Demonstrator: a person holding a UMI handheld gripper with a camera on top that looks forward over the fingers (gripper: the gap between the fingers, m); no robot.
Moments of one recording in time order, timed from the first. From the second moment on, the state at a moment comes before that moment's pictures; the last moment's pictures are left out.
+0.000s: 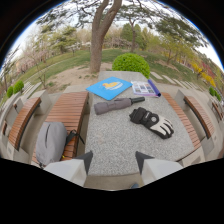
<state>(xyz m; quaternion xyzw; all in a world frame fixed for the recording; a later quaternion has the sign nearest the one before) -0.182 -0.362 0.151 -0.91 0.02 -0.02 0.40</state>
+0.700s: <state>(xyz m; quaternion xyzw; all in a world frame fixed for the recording) -0.021 -0.321 0.109 -0.92 0.04 -0.04 0.39</state>
